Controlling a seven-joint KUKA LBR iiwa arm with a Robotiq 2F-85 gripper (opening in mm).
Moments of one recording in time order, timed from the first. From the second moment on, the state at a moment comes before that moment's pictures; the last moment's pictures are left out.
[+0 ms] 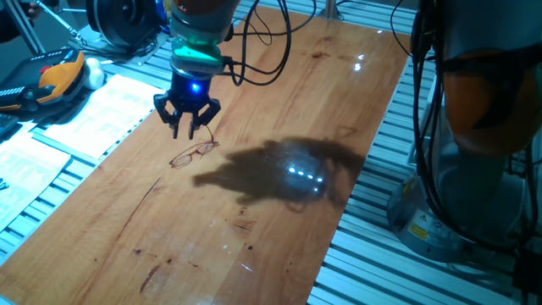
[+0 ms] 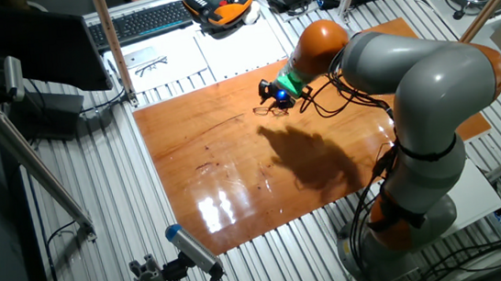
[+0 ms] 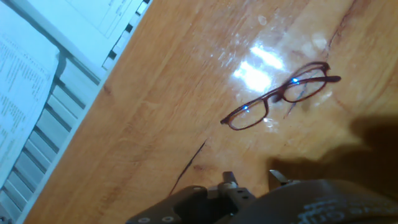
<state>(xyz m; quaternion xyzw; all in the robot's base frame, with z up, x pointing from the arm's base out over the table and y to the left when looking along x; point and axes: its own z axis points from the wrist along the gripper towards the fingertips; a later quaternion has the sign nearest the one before) 0.548 0.120 0.153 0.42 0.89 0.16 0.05</state>
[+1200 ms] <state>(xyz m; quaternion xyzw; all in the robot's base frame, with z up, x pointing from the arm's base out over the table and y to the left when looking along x) 0.545 0.129 0.156 0.58 0.81 -0.01 0.07</state>
